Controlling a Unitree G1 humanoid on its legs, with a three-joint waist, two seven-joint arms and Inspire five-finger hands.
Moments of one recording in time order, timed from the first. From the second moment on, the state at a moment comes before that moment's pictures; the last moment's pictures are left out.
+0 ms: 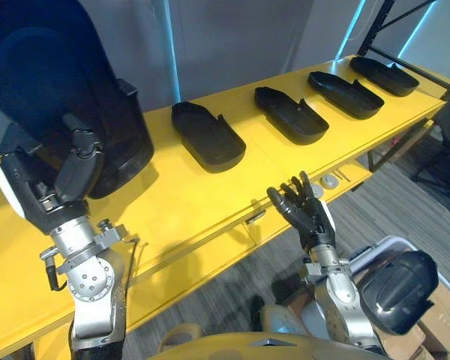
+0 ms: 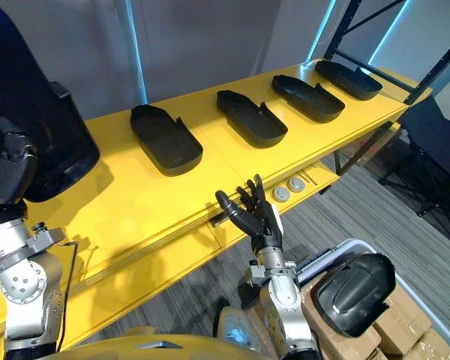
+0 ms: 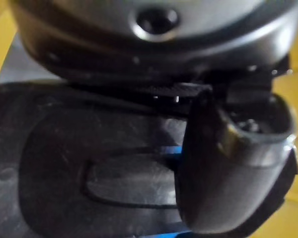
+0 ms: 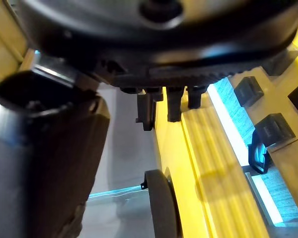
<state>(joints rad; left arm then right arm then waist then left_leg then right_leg) 0.20 0.11 0.13 -0.41 -0.11 -0.43 0.45 0.21 -0.21 0.19 0.07 0.33 -0.31 -0.04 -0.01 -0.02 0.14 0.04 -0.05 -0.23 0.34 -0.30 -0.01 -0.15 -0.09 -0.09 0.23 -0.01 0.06</state>
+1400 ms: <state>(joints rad) 0.22 0.09 0.10 -0.49 -0.22 -0.41 0.17 0.01 -0.19 0.08 -0.24 0.20 -0.42 -0.08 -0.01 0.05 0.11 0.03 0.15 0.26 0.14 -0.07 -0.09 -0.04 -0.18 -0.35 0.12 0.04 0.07</state>
